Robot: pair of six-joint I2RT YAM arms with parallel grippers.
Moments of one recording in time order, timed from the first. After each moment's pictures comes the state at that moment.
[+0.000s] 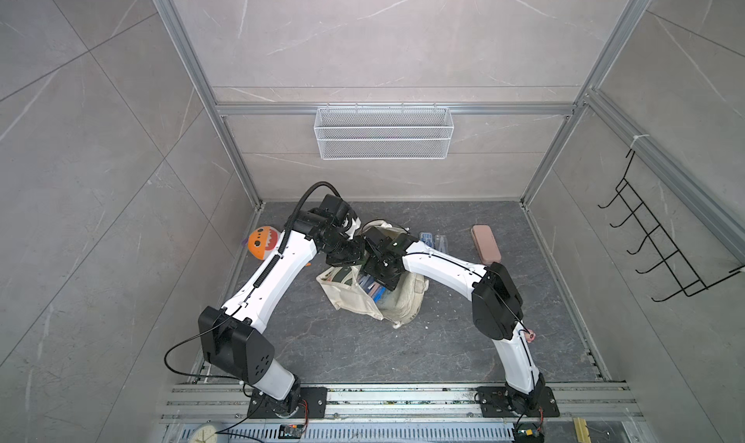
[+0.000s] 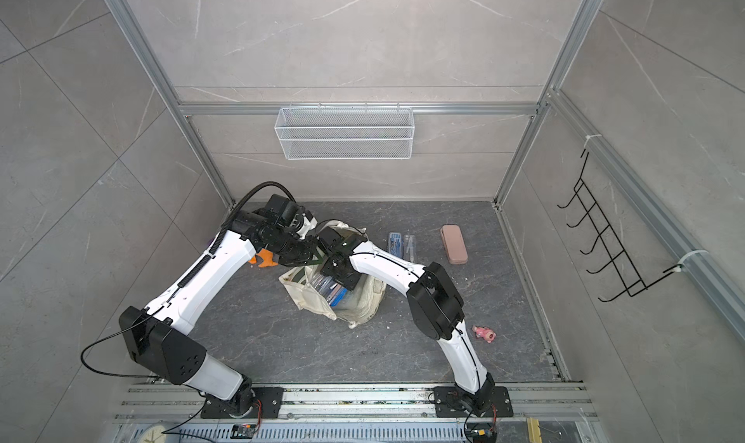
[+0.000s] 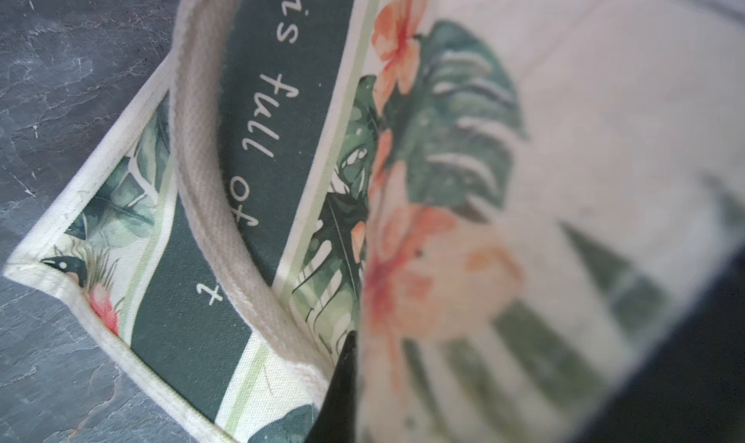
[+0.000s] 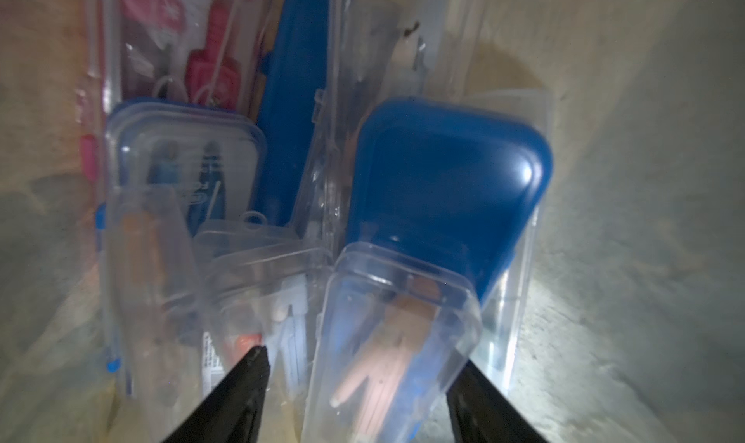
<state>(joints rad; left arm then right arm) -0.46 1.56 1.59 -1.17 0.37 -0.37 0.85 2.17 1.87 -0.93 0.01 1.27</state>
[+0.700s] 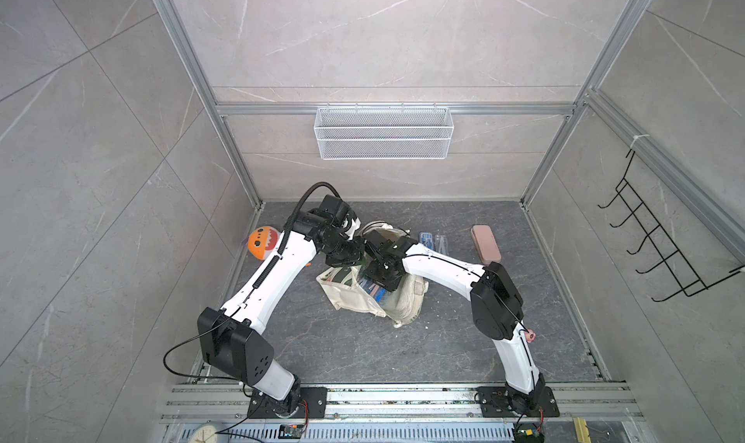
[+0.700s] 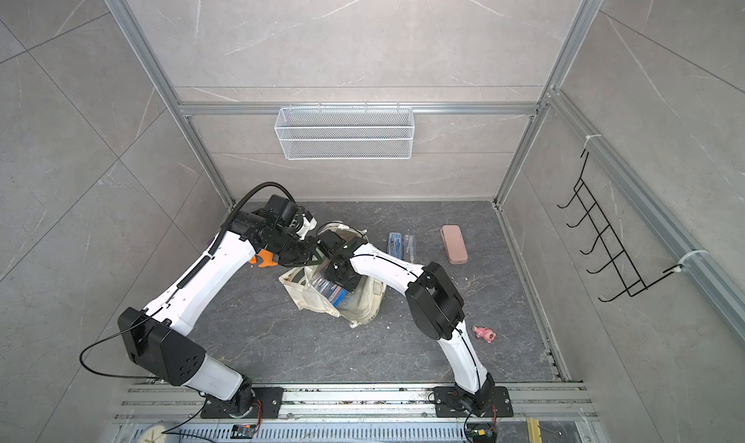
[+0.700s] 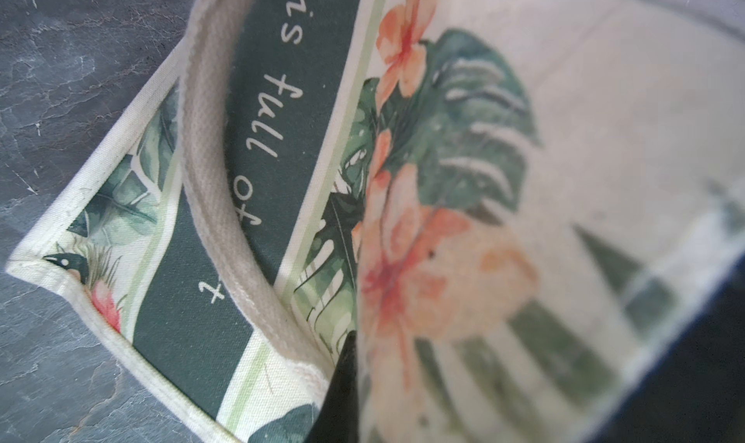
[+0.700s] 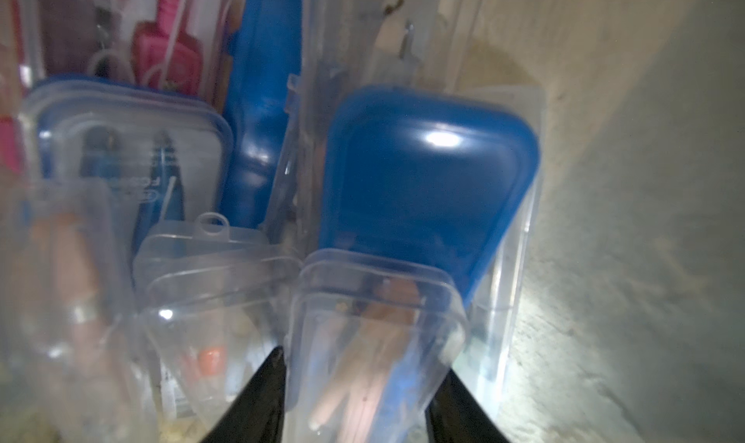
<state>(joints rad) -0.46 1.55 1.58 -1.17 0.37 -0.37 0.85 2.15 1.81 -0.89 0.01 1.22</state>
